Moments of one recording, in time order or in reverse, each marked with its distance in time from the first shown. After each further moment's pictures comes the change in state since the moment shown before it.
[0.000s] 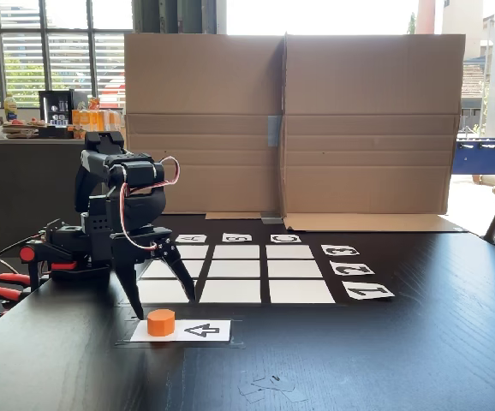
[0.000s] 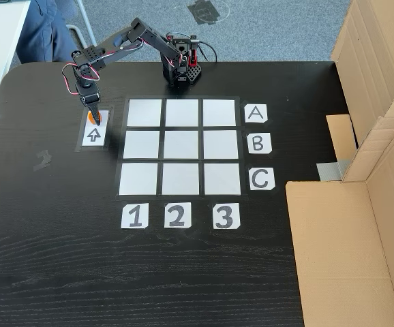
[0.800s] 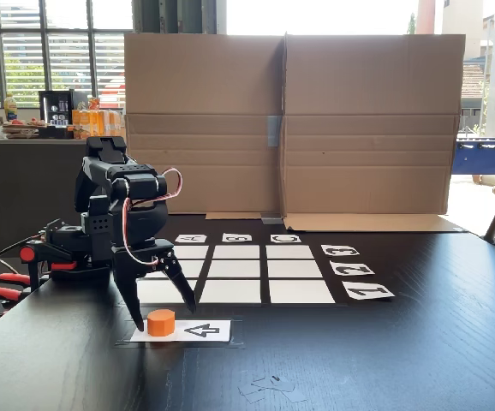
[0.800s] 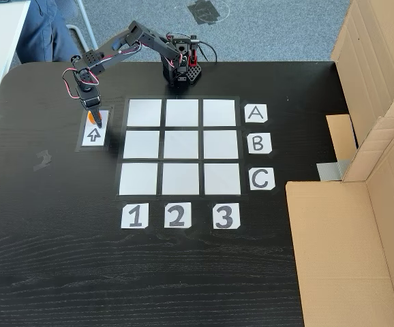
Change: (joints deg) arm 0.0 -4.4 -1.8 0.0 0.0
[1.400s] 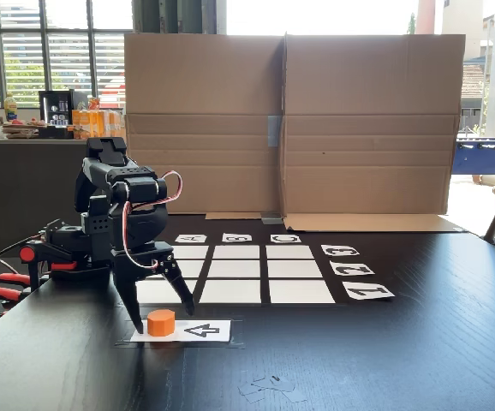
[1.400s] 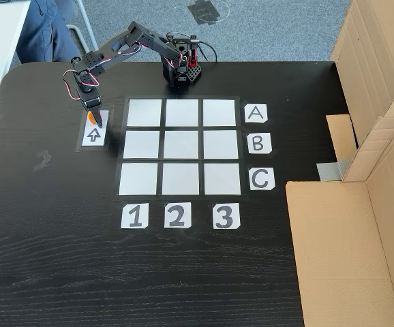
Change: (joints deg) arm 0.0 -1.0 0.0 0.0 0.0
